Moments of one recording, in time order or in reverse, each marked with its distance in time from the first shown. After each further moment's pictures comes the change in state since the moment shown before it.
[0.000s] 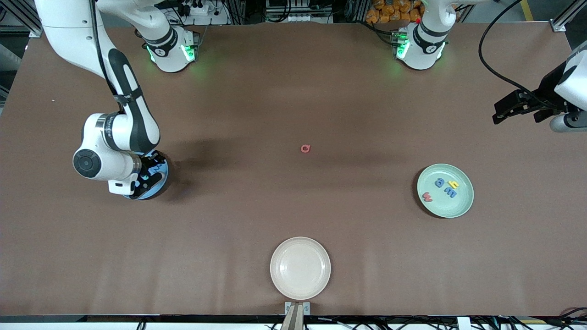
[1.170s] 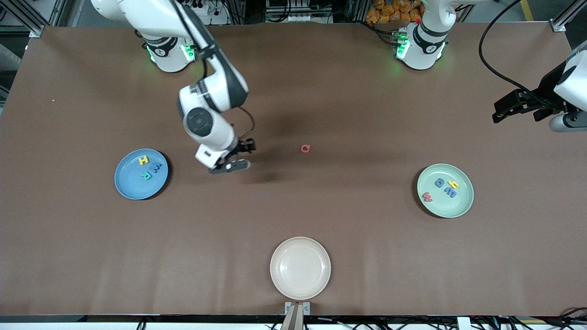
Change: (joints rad) left arm 0.001 0.000 0.001 0.000 0.000 -0.012 0.000; right arm 0.375 -0.043 0.236 0.030 0.120 0.207 1.098
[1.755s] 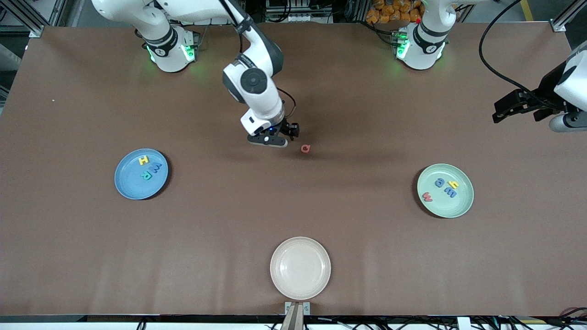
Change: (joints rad) left arm 0.000 0.000 0.000 0.000 0.000 0.000 0.000; right arm 0.112 0.065 0.103 0.060 -0.225 0.149 0.699
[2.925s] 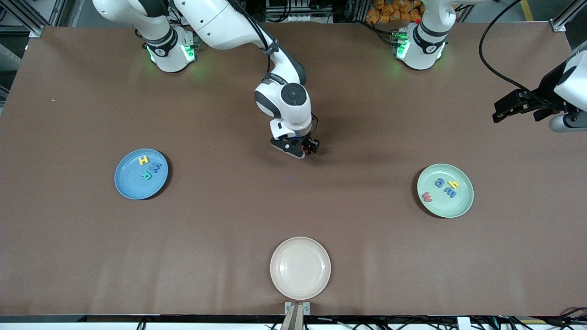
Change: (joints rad) left arm 0.000 0.000 0.000 0.000 0.000 -0.001 0.000; right arm 0.051 0.272 0.000 0.279 -0.066 -0.018 0.355
